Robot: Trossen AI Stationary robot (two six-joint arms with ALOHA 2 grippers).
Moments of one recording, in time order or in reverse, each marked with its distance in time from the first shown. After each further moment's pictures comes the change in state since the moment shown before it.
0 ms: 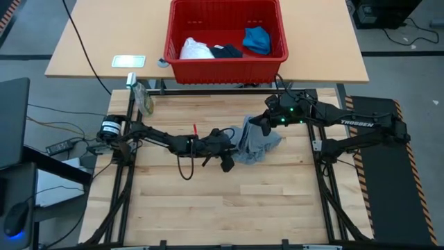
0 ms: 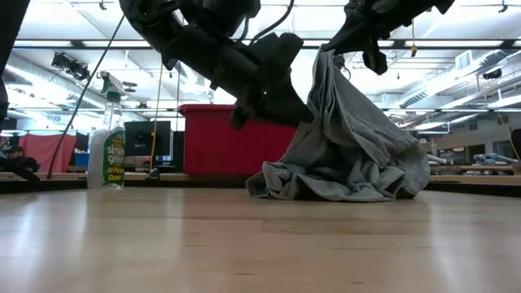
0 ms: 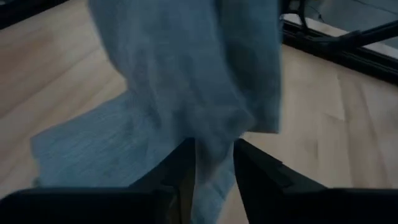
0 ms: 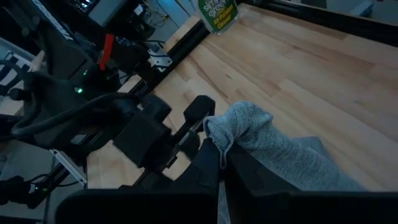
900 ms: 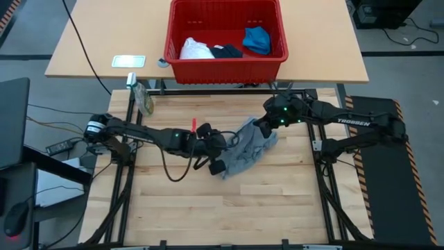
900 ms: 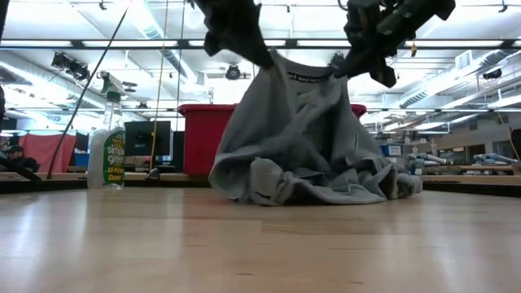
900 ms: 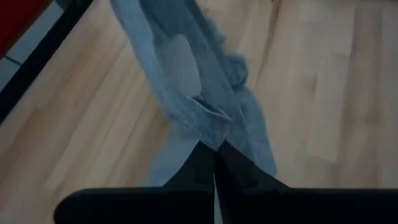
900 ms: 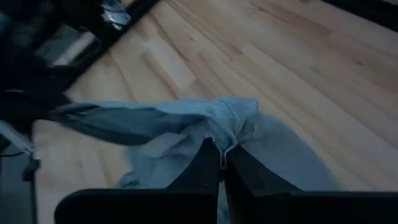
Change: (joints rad) left arm -0.108 -0.152 0.375 -0.867 -0.122 0.018; right arm -0.048 0.040 0.000 -0.166 0.008 -0.115
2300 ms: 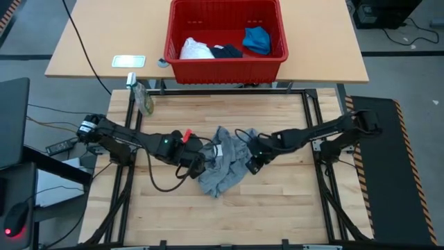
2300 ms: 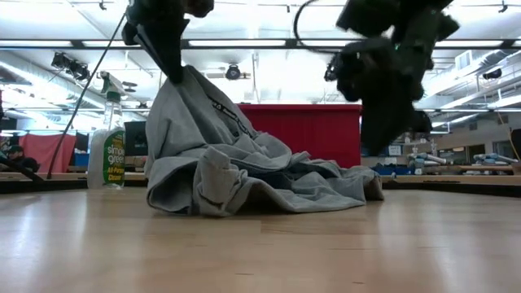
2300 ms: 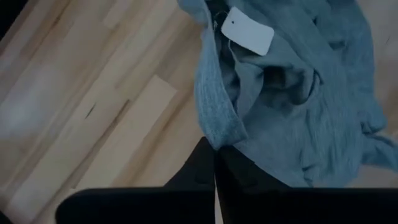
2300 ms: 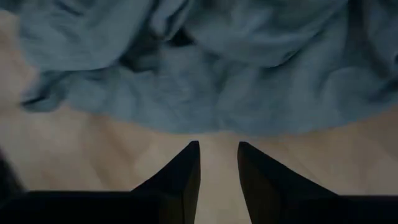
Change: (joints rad) left arm -0.115 -0.074 -0.002 -0.579 -0.018 -0.473; right arm 0.379 0.341 -0.056 0.003 0.012 0.429
